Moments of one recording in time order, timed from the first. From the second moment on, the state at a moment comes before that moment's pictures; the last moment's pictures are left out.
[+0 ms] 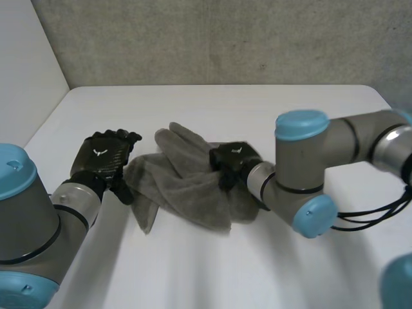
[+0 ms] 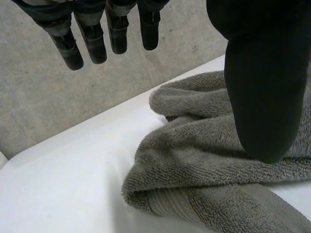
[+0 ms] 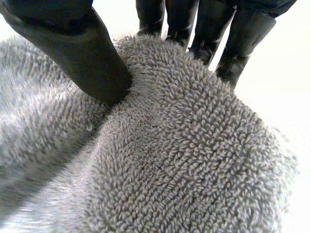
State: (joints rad) left arm 4.30 -1.77 -1.84 3.42 -1.61 3.28; right arm 2.17 -0.75 1.01 0.12 1.39 3.03; left_hand 0.21 0.21 0.21 0.21 0.04; right_hand 1.31 1.29 1.30 1.33 1.13
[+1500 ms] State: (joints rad) left arm 4.21 -2.17 -1.27 3.09 -1.55 3.43; right arm 2.04 -0.58 0.59 0.44 1.26 2.70; left_hand 1.15 1.20 1.20 1.20 1.00; right_hand 1.33 1.33 1.33 1.33 1.16
